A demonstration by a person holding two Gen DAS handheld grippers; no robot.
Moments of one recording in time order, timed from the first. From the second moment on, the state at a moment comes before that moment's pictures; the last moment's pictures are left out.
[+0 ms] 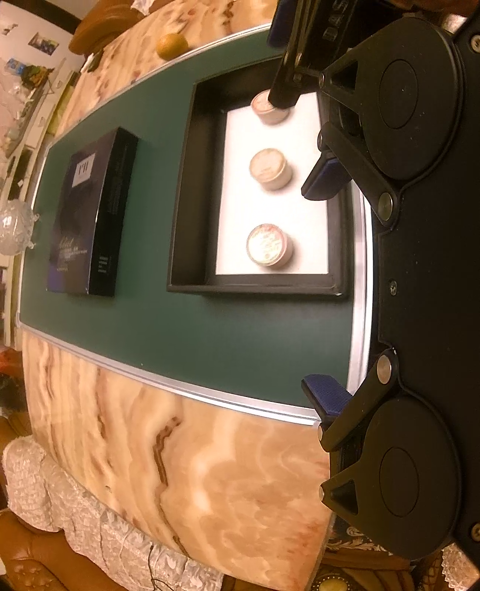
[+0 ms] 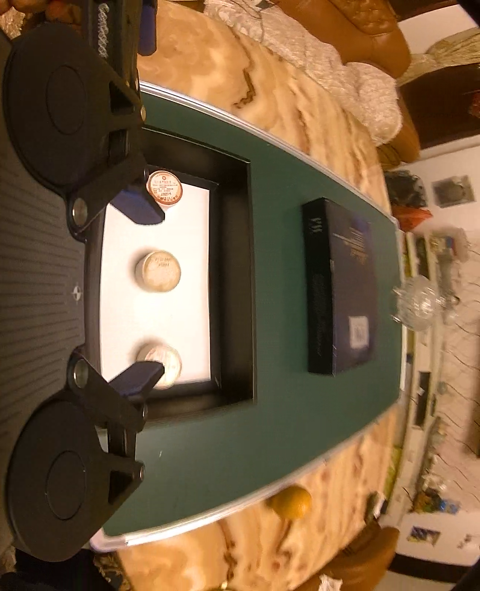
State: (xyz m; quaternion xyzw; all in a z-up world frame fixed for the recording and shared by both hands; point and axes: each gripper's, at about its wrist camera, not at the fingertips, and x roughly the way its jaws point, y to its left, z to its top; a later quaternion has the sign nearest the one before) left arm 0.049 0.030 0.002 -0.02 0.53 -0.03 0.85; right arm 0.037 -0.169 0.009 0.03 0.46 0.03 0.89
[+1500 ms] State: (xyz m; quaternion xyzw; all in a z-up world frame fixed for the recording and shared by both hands) left arm -0.052 0.008 -0.001 0.02 0.52 -0.04 0.85; right arm -0.089 -0.193 0.017 0.05 0.41 -0.02 0.91
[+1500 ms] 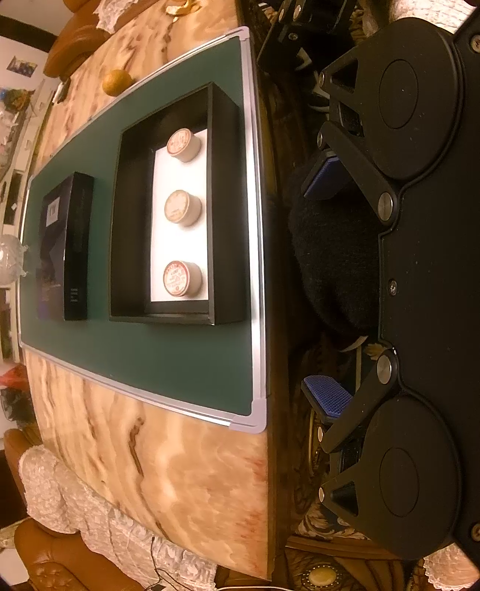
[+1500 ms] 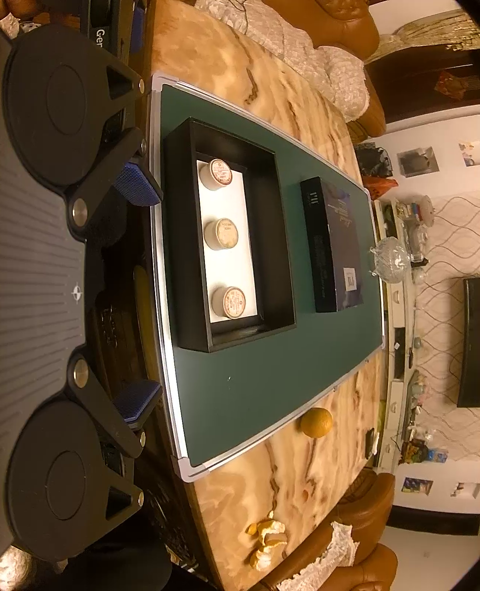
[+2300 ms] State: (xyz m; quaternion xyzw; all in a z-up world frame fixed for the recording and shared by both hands) left arm 0.028 0.015 -0.003 0.01 0.54 -0.03 0.84; right arm -0.003 -0.210 0.014 0.02 0.44 0.02 0.90
